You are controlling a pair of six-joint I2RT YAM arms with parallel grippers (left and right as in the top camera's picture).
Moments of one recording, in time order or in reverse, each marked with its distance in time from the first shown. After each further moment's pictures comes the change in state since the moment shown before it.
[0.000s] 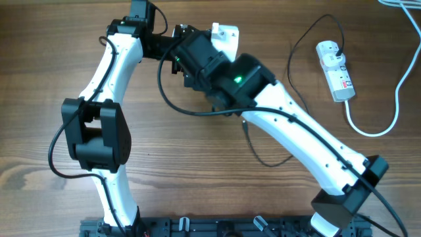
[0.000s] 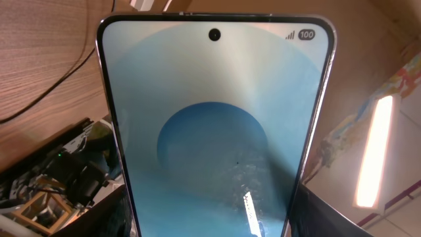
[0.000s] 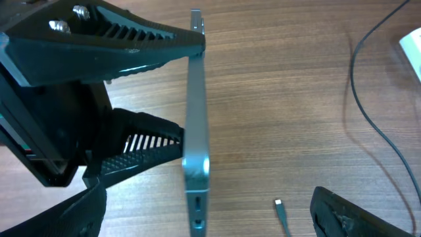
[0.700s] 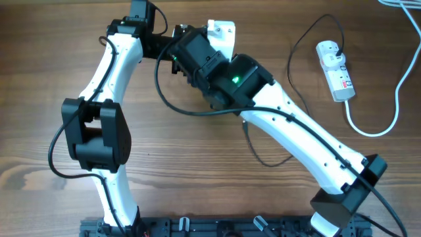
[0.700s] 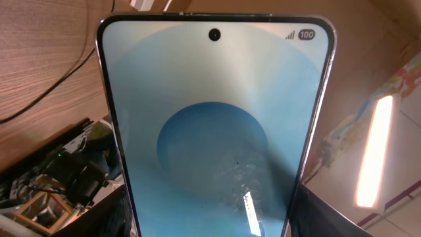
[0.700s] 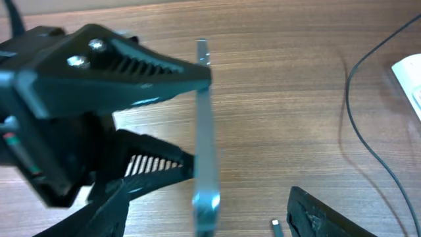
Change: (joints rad) left arm 0.000 0.000 0.000 0.000 0.000 0.000; right arm -0.019 0.003 0.000 0.055 0.023 -0.071
